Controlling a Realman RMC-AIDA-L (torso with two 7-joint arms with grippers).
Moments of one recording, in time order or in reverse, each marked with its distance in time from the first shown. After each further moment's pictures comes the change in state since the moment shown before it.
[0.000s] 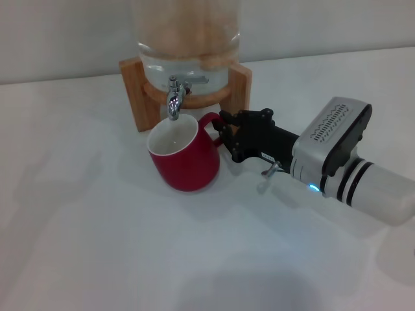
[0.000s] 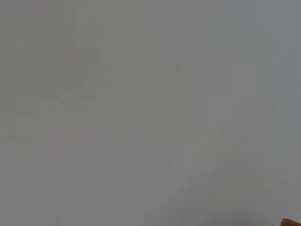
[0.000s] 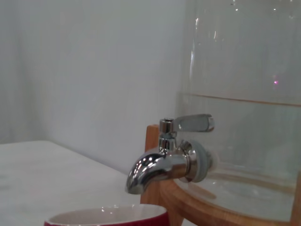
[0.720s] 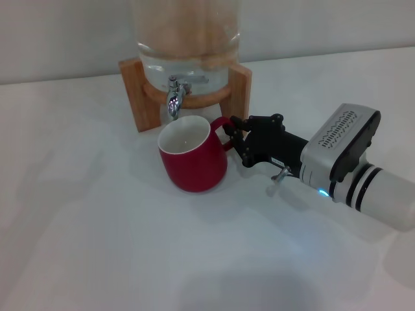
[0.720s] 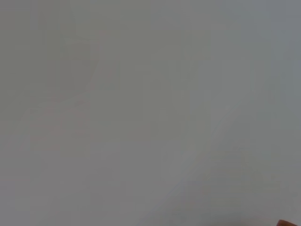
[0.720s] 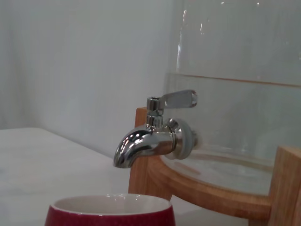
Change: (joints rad) left arm -0.004 0.000 -0.001 0.000 0.000 -0.006 -0.003; right arm -0.031 0.000 -0.008 -0.021 0.000 -0.005 -0.005
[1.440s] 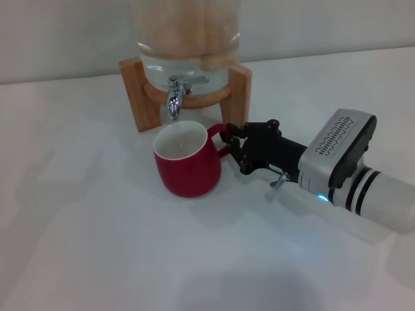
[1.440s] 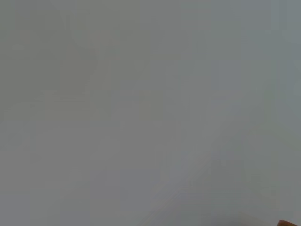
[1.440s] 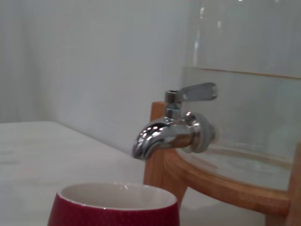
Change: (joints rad) left arm 0.004 -0.002 -0.003 0.000 0.000 -0.003 0.000; right arm -0.004 0.000 0.002 -0.003 -0.050 -0.002 0.000
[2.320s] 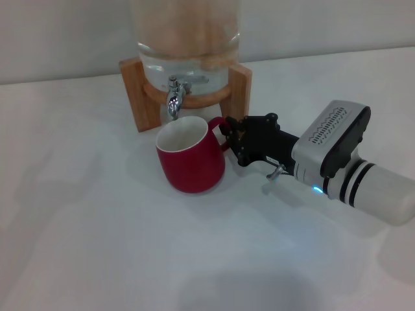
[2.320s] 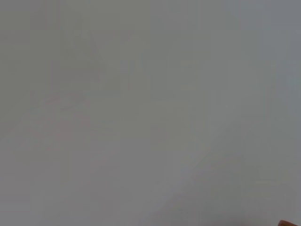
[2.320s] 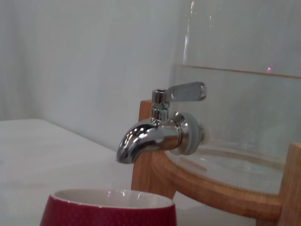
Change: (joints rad) left arm 0.002 -0.001 -0.002 0.000 0.000 0.000 0.000; right arm 0.021 0.000 0.057 0.004 -0.013 -0.050 0.000
